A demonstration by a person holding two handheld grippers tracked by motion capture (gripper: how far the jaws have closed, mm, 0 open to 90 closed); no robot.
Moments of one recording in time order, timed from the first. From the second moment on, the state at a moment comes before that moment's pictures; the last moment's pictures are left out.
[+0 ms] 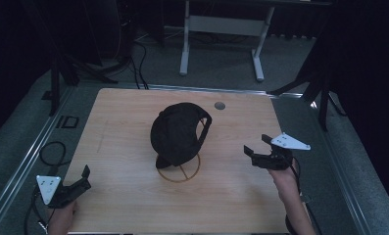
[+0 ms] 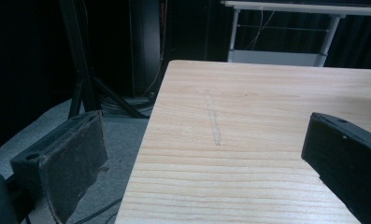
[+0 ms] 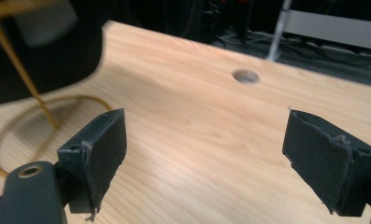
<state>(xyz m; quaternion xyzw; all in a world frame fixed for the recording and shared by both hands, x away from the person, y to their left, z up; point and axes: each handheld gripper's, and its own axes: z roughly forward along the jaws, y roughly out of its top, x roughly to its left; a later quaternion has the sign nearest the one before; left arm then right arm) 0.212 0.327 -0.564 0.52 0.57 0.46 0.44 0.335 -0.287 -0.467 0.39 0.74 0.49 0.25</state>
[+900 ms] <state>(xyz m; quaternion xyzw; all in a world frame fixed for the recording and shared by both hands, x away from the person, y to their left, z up) 0.213 0.328 -0.564 0.52 0.57 0.45 0.45 0.299 -0.368 -0.546 0.50 0.70 0.41 0.29</state>
